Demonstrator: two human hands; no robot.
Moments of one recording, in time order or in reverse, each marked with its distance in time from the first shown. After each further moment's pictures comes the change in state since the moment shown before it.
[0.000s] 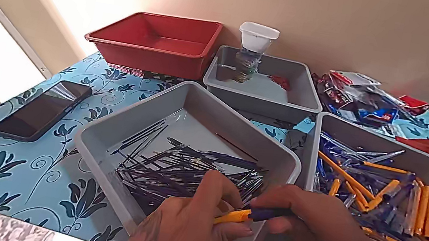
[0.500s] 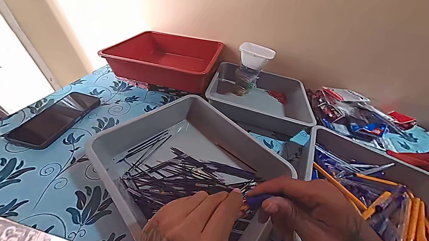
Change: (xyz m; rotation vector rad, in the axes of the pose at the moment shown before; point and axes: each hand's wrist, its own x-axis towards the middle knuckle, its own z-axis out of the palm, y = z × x) left_hand 0.003 -0.010 0.014 0.479 0.260 0.272; right_hand 0.012 -0.001 -0.013 0.283 -0.014 0.262
